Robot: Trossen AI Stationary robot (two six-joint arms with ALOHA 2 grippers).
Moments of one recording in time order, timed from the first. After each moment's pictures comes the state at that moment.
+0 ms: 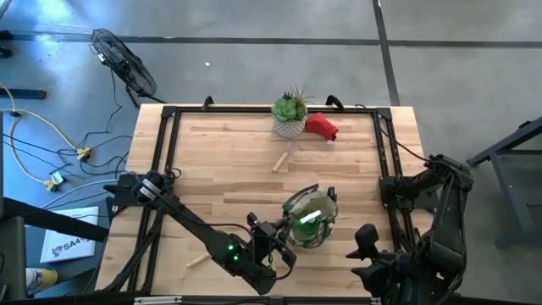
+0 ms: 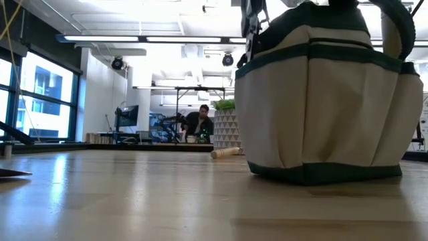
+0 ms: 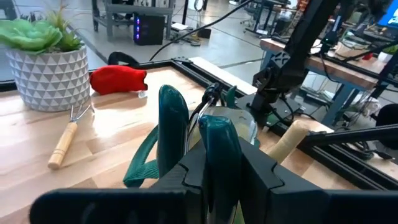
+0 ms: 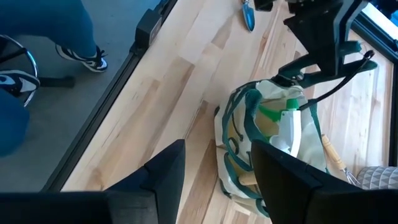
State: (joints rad) left arm -0.62 2.07 1.71 -0.33 -1.29 -0.97; right arm 1.07 1.69 1.80 -1.35 0.61 0.46
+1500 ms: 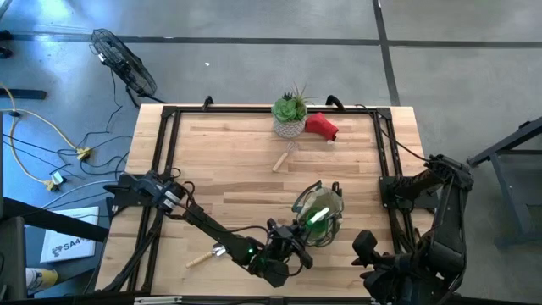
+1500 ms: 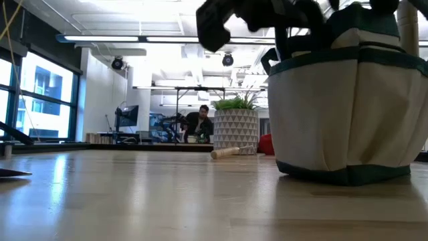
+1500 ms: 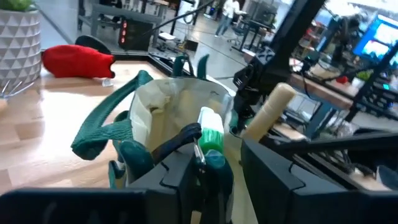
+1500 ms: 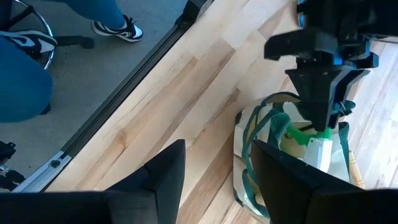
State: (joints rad) left arm -0.57 2.28 1.72 0.25 -1.26 -0.70; right arm 1.07 1.69 1.80 -1.35 0.43 0.29
